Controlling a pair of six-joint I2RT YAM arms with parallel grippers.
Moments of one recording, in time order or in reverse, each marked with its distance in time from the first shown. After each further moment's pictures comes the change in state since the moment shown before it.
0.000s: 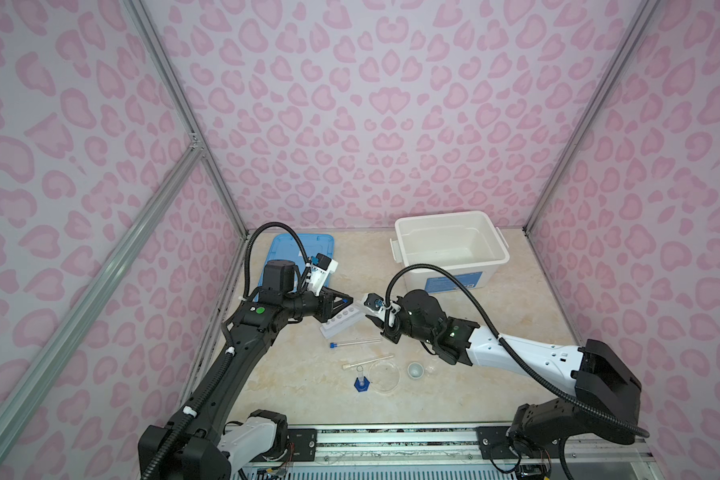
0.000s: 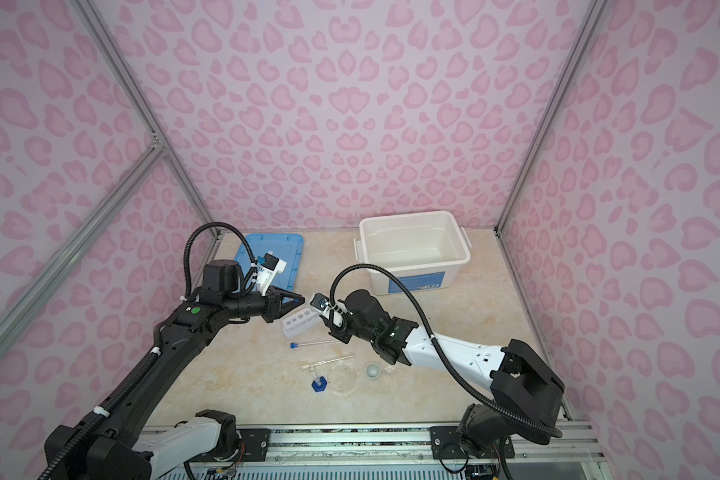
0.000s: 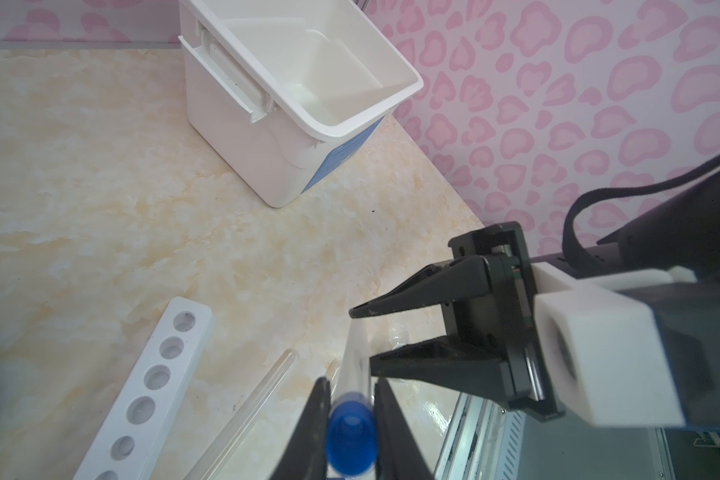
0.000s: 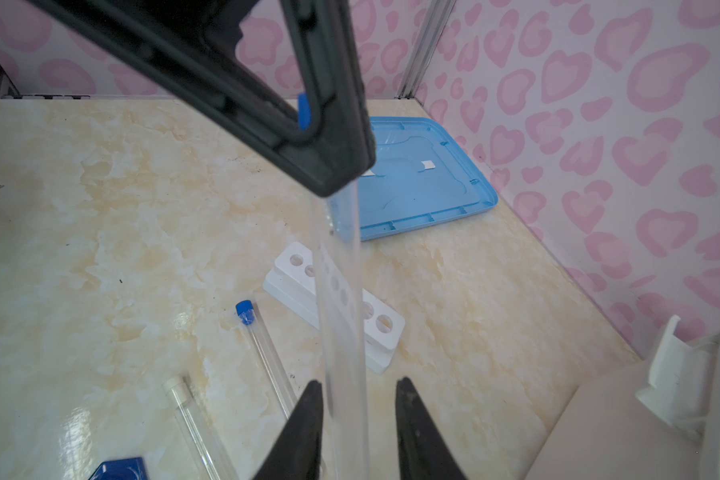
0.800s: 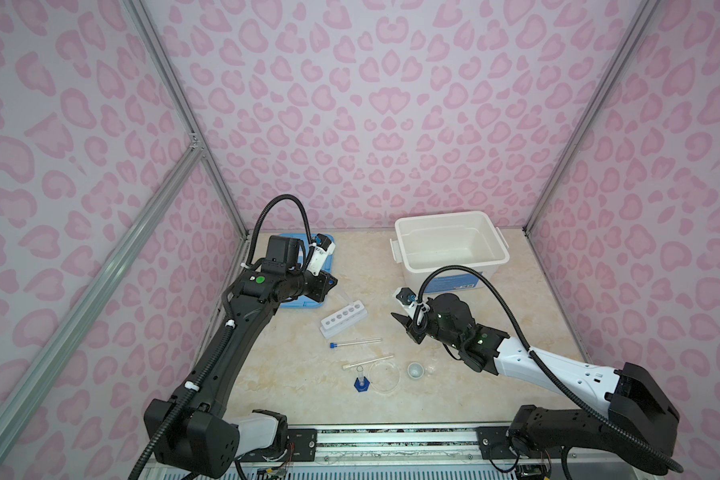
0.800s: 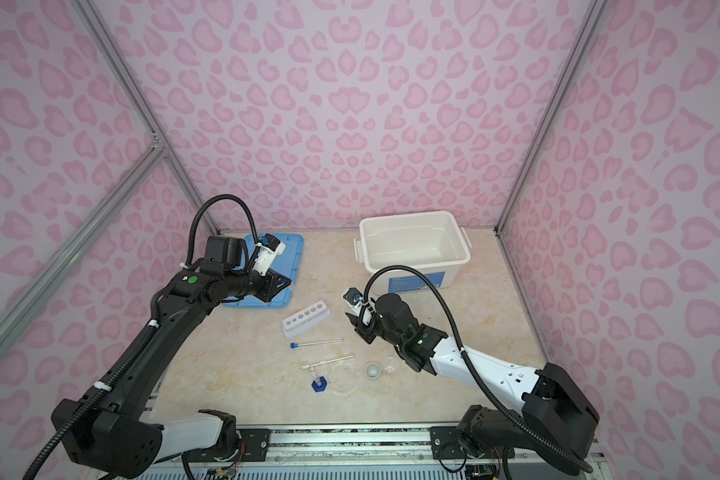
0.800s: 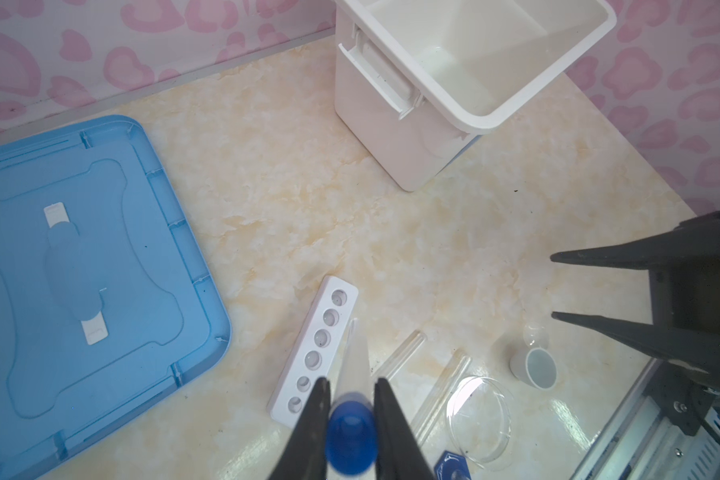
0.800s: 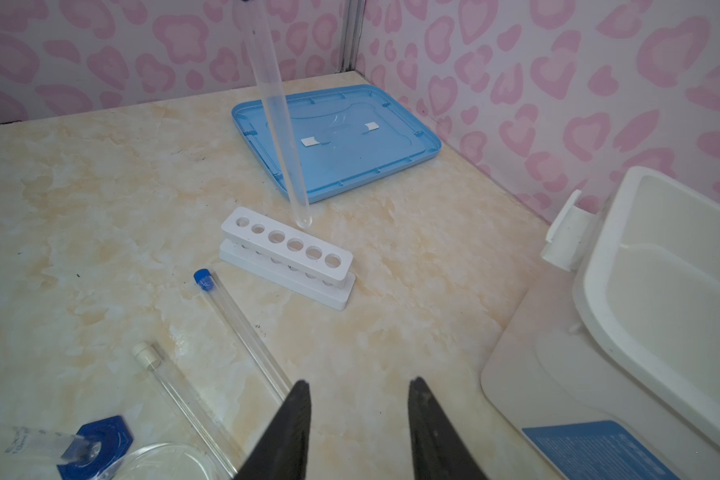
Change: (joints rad) left arm -0.029 0.189 0.338 -0.303 -0.444 0.200; right arm -0.122 -0.202 -0.194 0.005 0.010 0.132
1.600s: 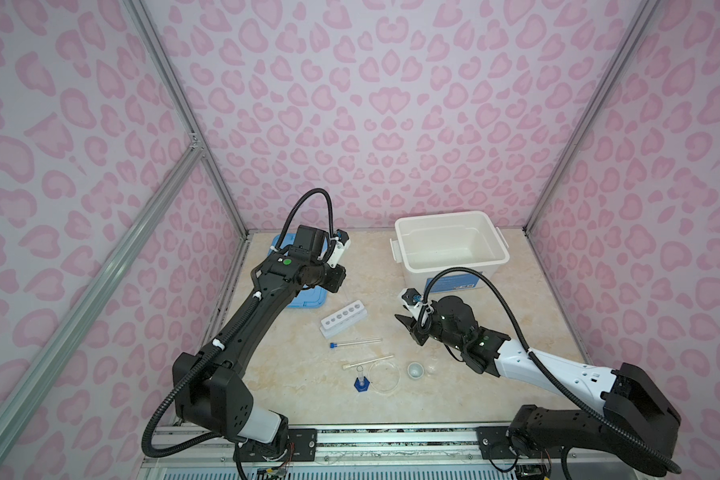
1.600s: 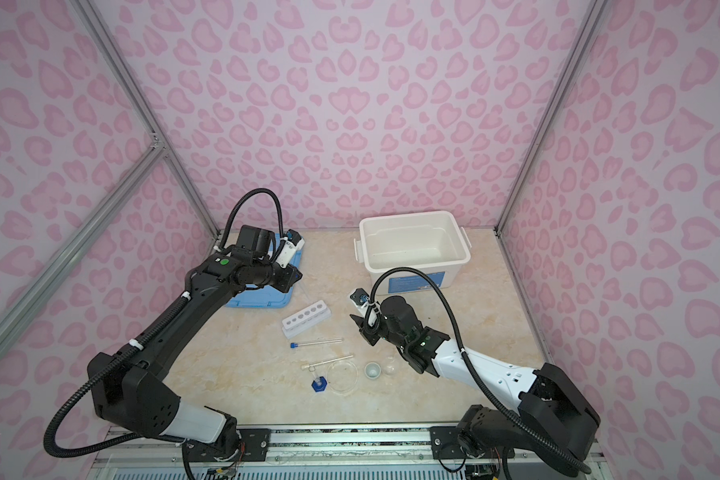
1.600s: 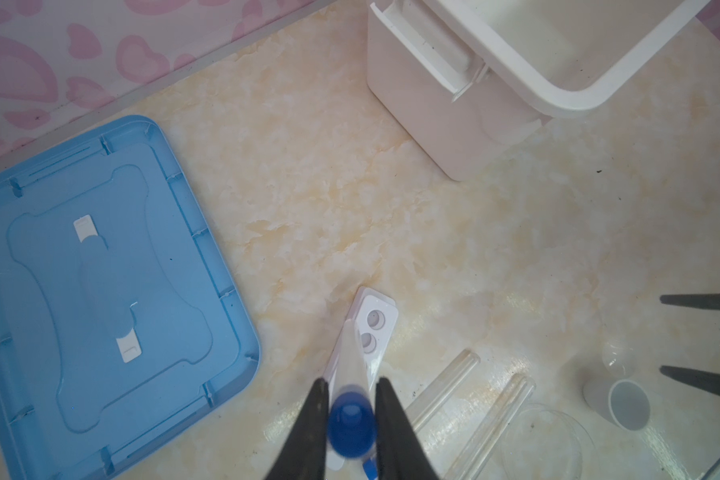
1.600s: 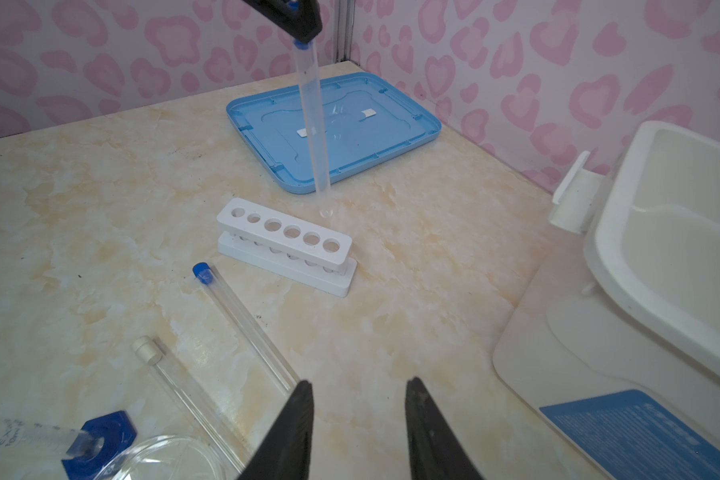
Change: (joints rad) left arm -0.095 0.174 0.105 0.024 -0.162 0.013; right arm -0.038 -0.001 -0.054 0.053 -0.036 0.041
